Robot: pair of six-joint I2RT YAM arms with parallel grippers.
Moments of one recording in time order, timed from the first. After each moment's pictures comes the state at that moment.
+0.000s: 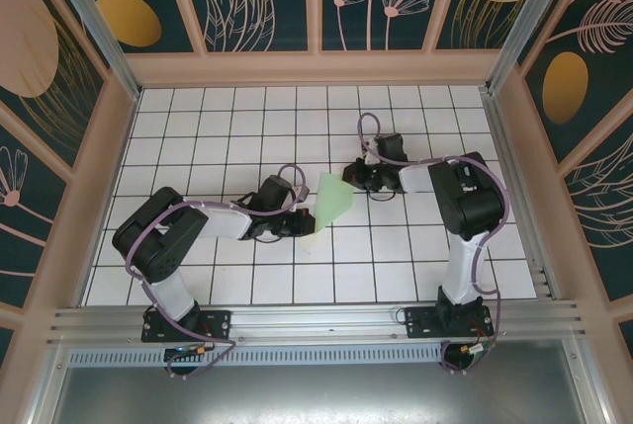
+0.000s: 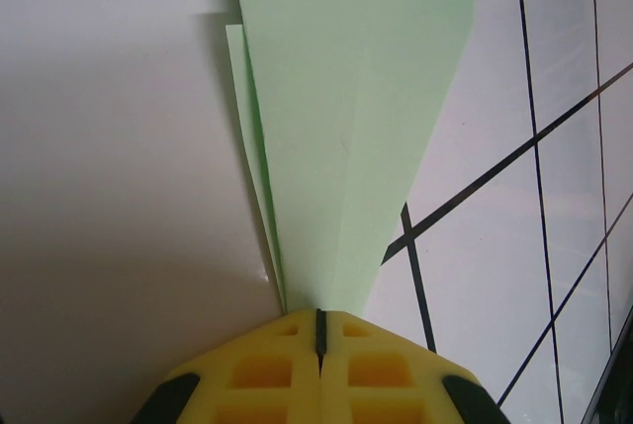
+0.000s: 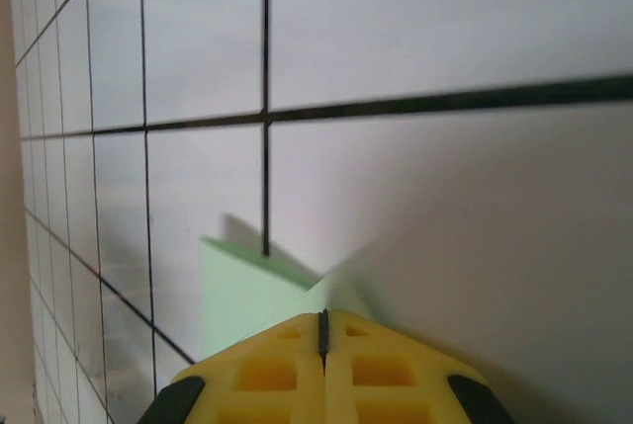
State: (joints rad) left arm -0.69 1.75 0.68 0.17 0.47 -0.68; right arm 0.34 1.97 0.98 0.17 -0.57 0.65
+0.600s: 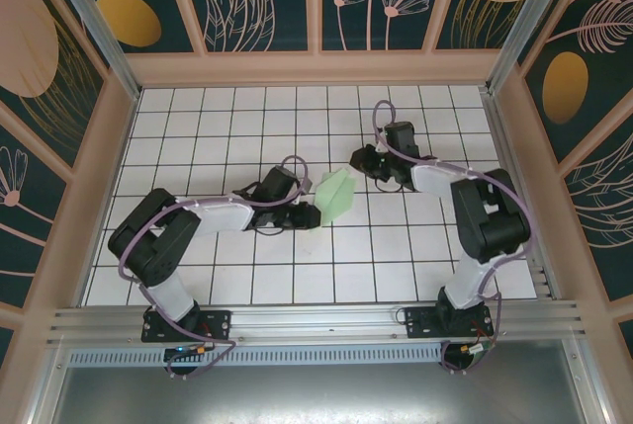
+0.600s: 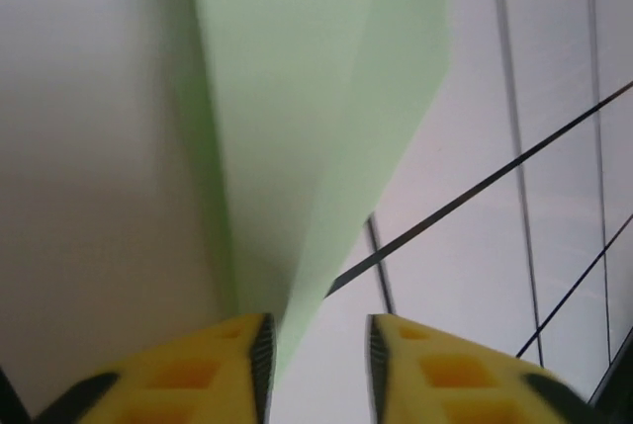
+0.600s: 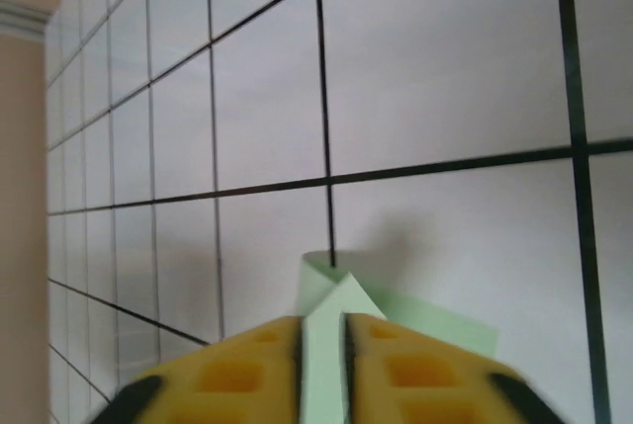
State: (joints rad) left arm -0.69 1.70 0.82 -0.04 0.41 -0.65; right arm 0.35 1.73 0.94 0.05 -0.44 0.74
